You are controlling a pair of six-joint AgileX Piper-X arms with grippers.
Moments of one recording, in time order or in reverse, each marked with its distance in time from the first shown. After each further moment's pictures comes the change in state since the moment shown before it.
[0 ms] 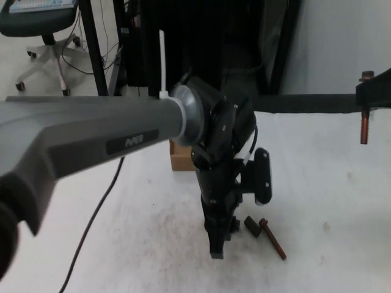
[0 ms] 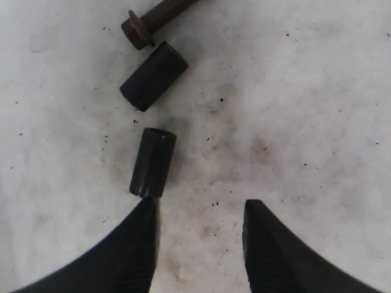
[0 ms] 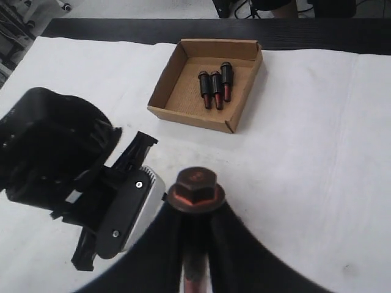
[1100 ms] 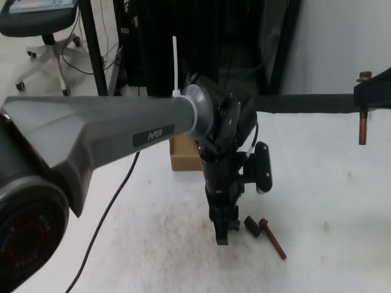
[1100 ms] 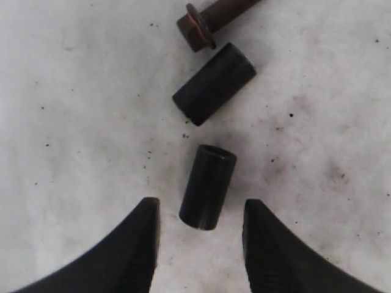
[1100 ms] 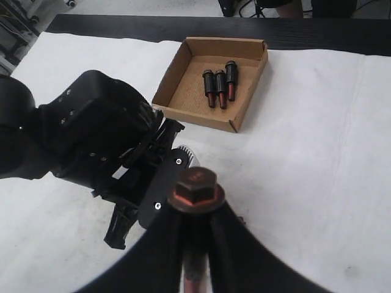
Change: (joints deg) left arm 1.5 6.5 -7.4 1.2 -0.1 -0.9; right arm 0.1 0.0 0.0 0.0 0.0 -0.3
